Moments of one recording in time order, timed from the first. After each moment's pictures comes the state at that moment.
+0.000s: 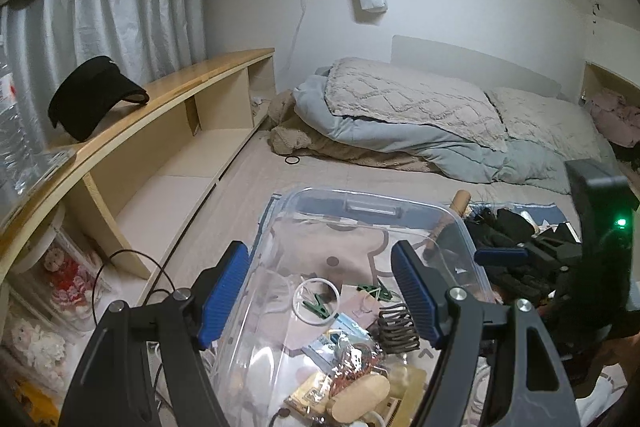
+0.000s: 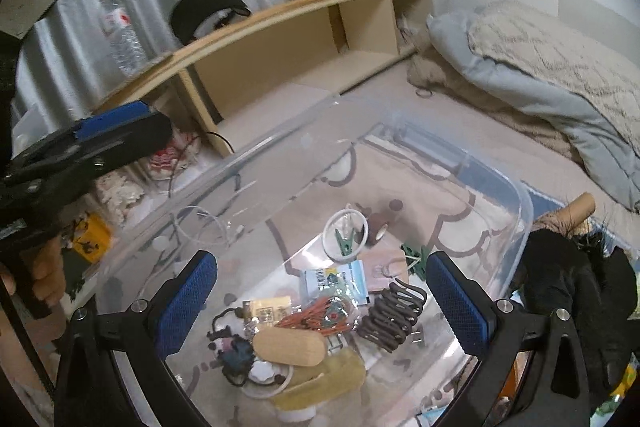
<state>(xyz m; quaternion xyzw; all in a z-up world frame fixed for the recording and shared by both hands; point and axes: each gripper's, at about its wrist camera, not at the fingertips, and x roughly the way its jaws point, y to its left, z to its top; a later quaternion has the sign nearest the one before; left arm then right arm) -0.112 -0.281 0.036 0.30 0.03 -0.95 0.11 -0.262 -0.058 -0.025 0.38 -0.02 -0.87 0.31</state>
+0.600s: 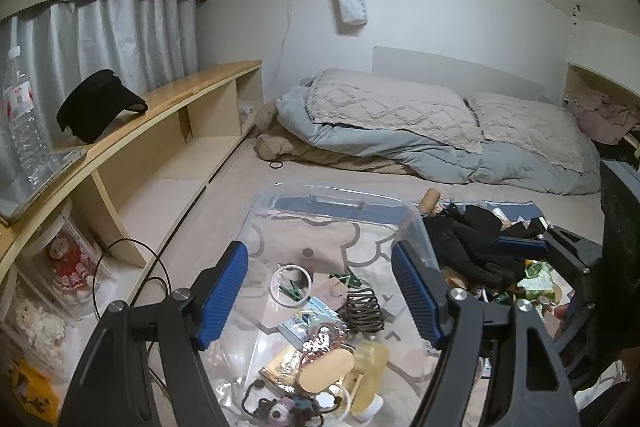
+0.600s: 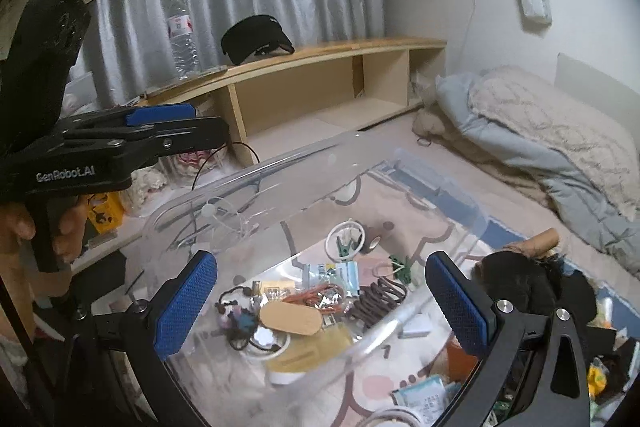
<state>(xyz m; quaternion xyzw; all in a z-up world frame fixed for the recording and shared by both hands) -0.060 -0.228 0.052 0.28 0.02 -0.96 0.09 -0.163 -0.022 0.005 0.29 0.03 -0.90 0.32</state>
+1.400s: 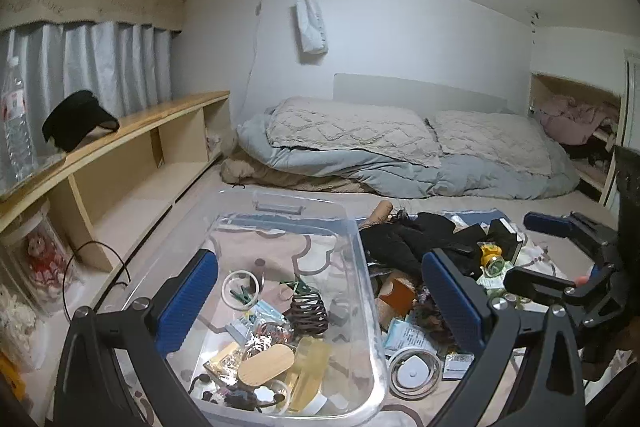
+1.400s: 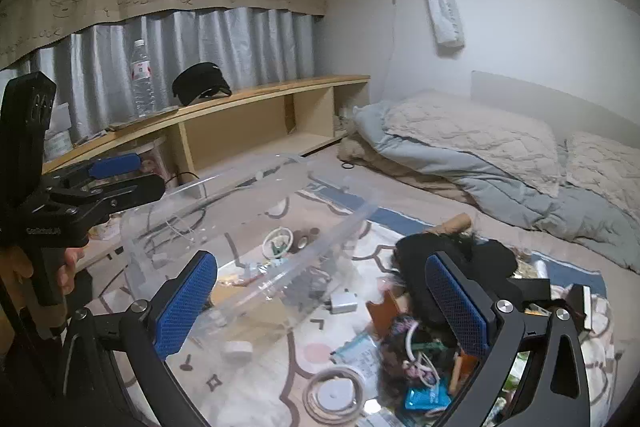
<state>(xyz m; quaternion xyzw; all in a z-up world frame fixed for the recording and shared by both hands) -0.022 -0.149 0.027 0.21 0.01 -0.98 0.05 -0.084 0.069 0.001 0.22 0.00 -0.95 0.20</state>
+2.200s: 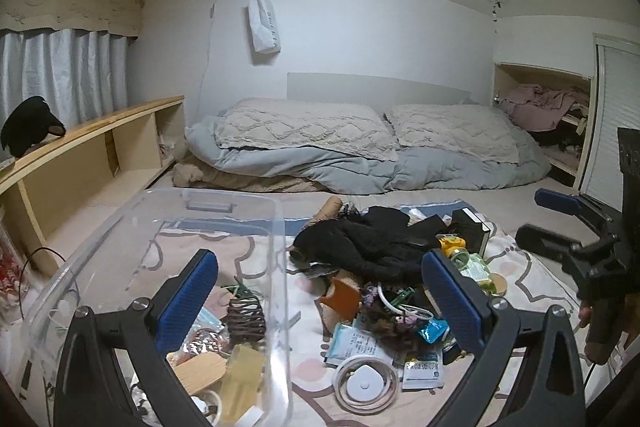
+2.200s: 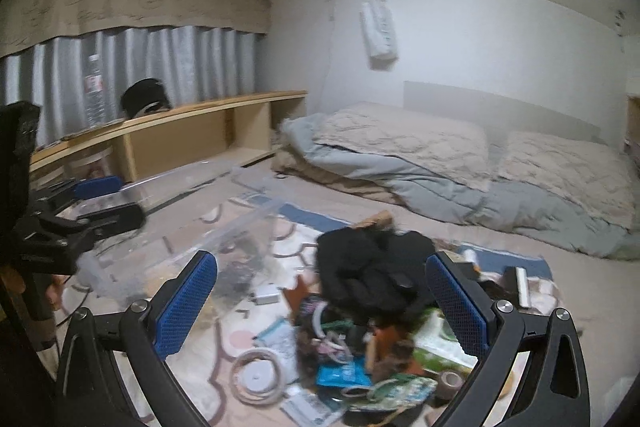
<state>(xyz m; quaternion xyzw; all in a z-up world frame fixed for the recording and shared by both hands) -0.048 -0.085 -0.005 0.20 0.00 -0.98 -0.02 -0.061 0.157 -0.023 0.20 -0.01 -0.98 0.10</state>
